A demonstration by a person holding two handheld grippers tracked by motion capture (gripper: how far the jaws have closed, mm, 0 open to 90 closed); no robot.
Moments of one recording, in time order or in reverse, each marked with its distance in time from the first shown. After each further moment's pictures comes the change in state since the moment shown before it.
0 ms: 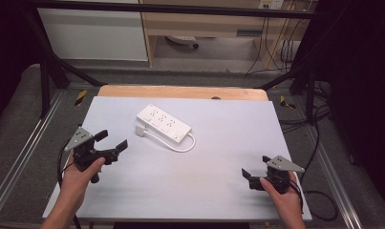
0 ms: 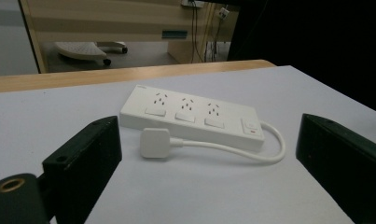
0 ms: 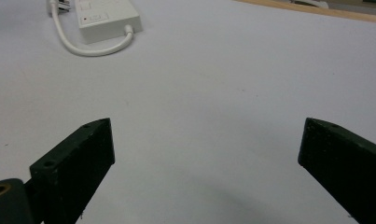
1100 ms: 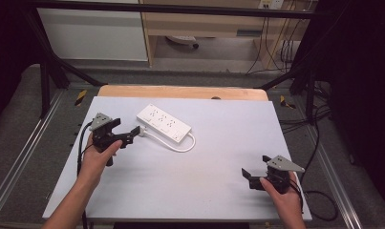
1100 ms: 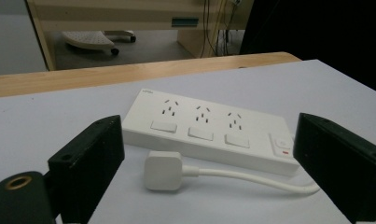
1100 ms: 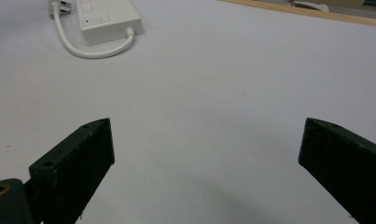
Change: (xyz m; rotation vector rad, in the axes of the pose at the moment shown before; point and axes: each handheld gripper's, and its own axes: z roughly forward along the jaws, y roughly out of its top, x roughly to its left) left arm 0.009 0.012 0.063 0.058 0.047 0.007; right arm 0.000 0.001 0.000 -0.009 0.003 -0.007
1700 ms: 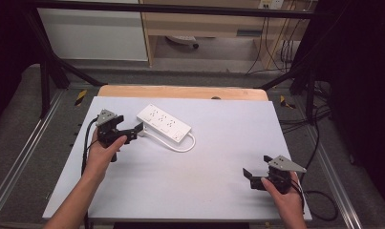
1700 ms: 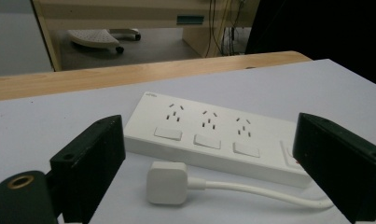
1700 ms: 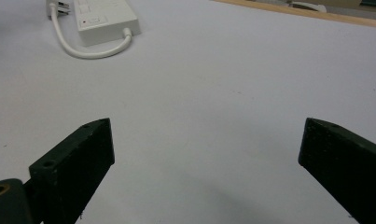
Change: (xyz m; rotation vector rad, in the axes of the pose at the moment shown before) left arm 0.002 0.004 0.018 0.013 0.030 0.004; right arm -0.003 -0.001 -0.002 -0.002 -0.008 -0.001
